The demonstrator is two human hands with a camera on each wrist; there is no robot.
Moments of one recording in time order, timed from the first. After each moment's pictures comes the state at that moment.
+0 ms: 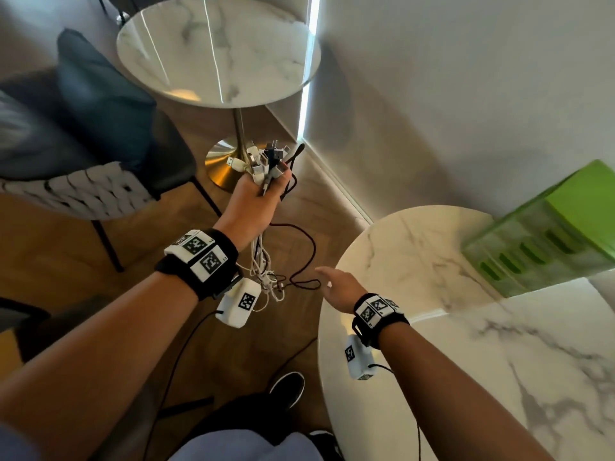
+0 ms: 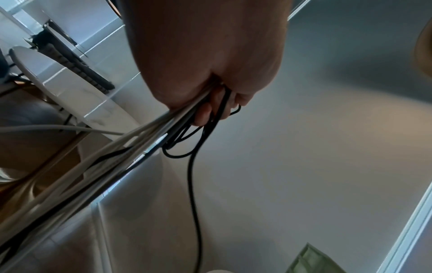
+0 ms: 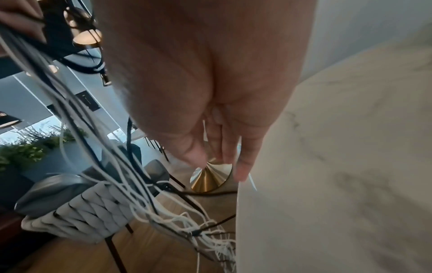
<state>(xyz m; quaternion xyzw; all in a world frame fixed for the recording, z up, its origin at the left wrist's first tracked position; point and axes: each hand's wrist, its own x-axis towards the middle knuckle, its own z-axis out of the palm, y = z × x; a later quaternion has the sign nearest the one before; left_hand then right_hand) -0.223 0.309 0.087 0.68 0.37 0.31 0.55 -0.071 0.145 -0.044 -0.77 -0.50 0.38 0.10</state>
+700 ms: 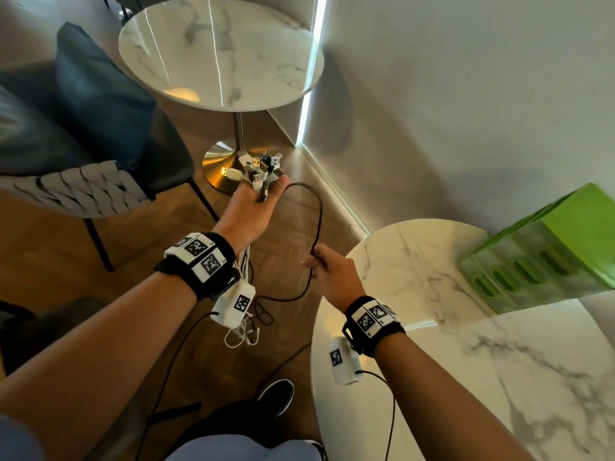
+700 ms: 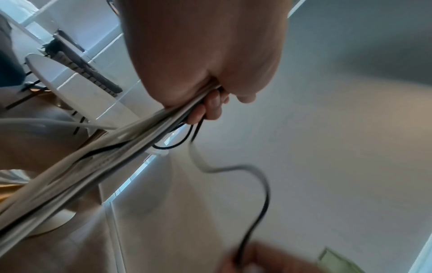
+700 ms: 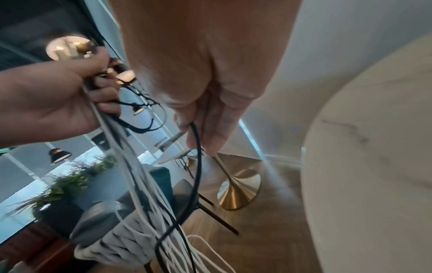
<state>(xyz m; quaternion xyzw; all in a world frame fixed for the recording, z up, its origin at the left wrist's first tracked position) -0.220 0.329 0.074 0.71 0.39 0.29 0.51 -0.079 0.170 -0.019 -0.74 -0.49 0.25 0.38</state>
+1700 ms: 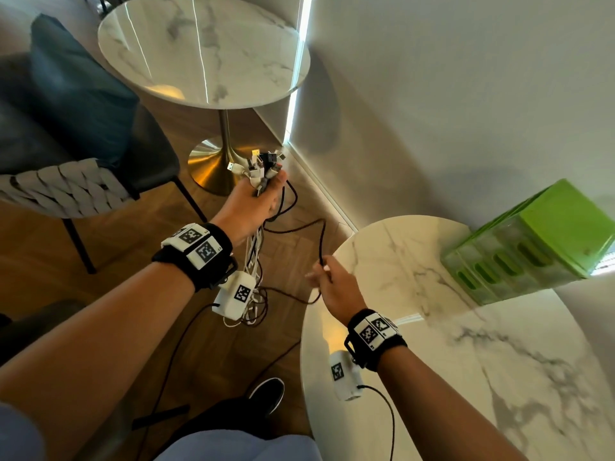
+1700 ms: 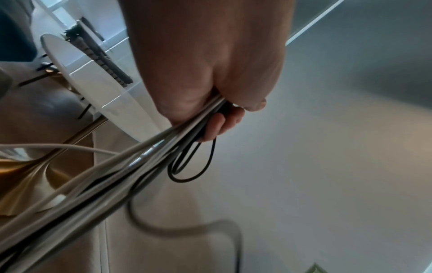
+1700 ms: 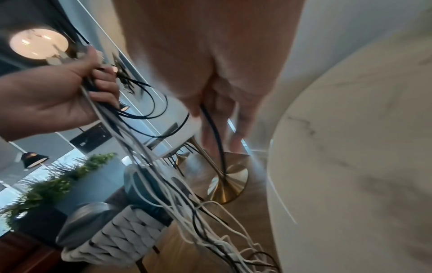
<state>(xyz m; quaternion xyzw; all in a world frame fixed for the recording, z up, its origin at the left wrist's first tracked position) -0.201 0.328 0.068 0.63 0.33 0.28 0.65 -0.076 0.134 -0.014 -0.79 -0.40 0.33 0.33</state>
